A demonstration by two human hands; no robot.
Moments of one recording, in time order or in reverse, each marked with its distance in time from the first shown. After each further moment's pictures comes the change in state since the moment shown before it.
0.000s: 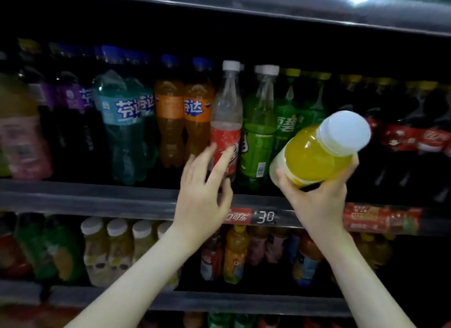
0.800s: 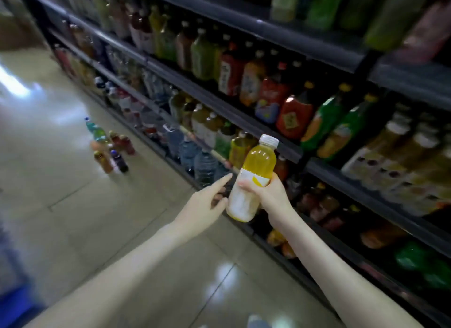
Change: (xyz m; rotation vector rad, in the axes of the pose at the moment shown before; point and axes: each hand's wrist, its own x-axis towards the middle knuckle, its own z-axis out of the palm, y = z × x) left_hand -0.366 -0.172 -0.475 -0.123 -0.456 -1.189; right_hand -0.386 -0.329 0.338 0.539 -1.169 1.025
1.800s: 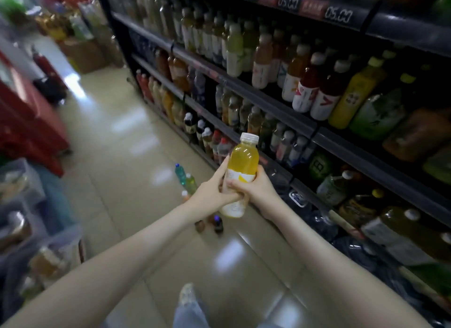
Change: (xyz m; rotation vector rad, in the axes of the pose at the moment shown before) left_hand 0.325 -0.394 -0.658 -0.144 0.012 -0.260; right_hand 0.471 -0.149 0.705 -0.009 -0.261 -0.015
